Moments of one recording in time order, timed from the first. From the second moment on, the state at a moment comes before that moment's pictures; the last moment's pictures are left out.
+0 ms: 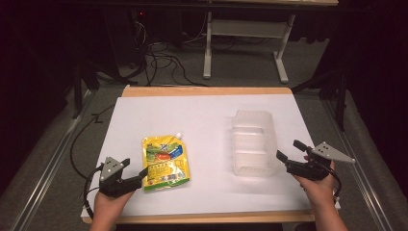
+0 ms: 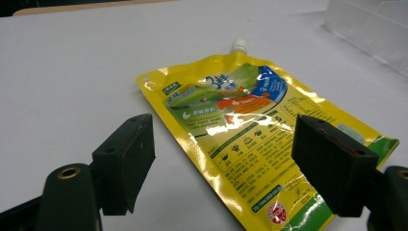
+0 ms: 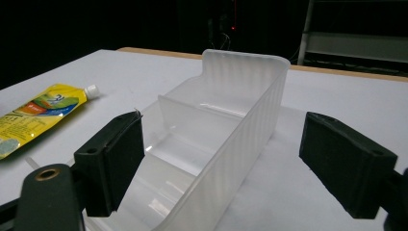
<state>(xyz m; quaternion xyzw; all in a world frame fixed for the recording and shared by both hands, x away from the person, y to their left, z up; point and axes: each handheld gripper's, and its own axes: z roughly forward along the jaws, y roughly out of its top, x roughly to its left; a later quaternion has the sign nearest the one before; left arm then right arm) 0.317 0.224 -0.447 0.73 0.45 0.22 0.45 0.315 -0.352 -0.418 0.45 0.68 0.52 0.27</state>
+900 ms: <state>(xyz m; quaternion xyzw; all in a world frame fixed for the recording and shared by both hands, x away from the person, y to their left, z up) 0.320 0.234 -0.451 0.73 0.47 0.19 0.46 0.314 -0.341 -0.417 0.43 0.70 0.51 0.27</state>
